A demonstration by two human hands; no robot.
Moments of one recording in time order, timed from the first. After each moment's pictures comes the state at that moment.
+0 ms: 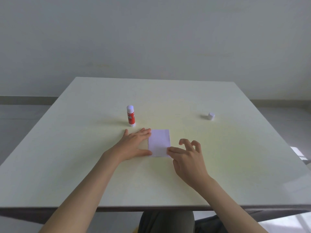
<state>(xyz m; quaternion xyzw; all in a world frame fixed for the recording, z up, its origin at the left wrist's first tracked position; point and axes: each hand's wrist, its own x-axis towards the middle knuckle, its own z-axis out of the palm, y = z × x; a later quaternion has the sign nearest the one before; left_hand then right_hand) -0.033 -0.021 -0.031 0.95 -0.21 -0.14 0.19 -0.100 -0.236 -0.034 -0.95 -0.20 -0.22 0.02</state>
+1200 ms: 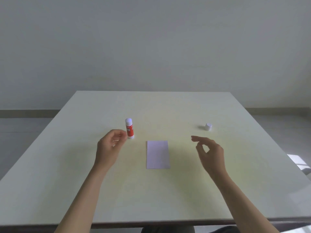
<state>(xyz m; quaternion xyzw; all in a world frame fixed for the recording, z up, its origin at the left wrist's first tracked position) -0.040 0.011 -0.018 0.80 0.00 0.16 0.57 -0.061 -0.290 -0.018 -0.86 0.02 -0.24 0.45</state>
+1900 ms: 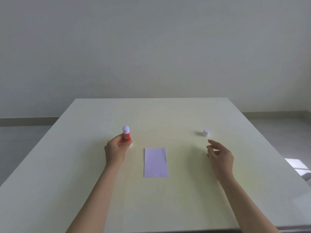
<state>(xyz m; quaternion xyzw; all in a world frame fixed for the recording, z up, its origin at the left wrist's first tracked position) -0.002 -0.015 -0.034 0.81 0.15 0.12 0.55 -0.037 -0.333 -0.041 -0.81 0.20 -0.20 0.52</state>
